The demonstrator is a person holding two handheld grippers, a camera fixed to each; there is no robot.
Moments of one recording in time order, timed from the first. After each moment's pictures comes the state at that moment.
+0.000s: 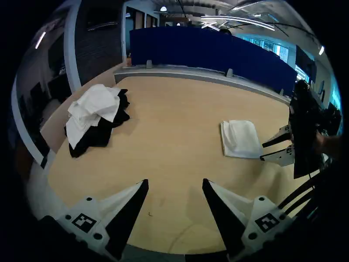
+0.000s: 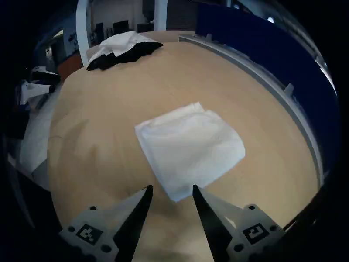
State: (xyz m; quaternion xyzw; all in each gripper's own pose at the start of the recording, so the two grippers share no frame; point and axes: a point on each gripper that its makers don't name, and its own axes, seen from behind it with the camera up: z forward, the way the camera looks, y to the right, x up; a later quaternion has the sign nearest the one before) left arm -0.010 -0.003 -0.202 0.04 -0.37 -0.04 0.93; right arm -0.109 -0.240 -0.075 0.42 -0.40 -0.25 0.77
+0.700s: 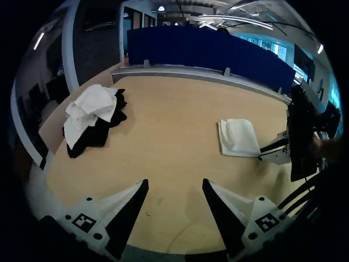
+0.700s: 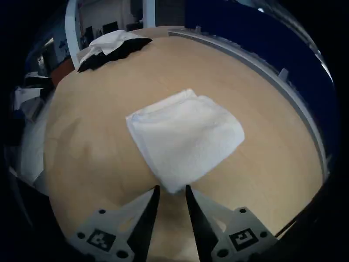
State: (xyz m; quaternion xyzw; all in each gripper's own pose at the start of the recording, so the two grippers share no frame) left arm -0.012 0.003 -0.203 0.03 -0.37 -0.04 0.93; right arm -0.127 -0.228 -0.082 0.40 -0.43 -0.22 0.78
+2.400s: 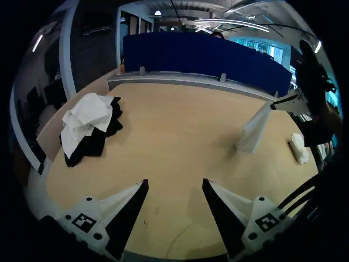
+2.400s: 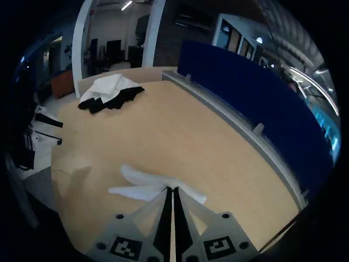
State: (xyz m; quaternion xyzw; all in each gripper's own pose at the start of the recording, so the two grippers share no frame) left arm 0.002 0.007 -0.183 0.01 -0.35 -0.03 0.94; right arm 0.059 -0.244 -0.009 0.40 -0.29 -0.24 0.84
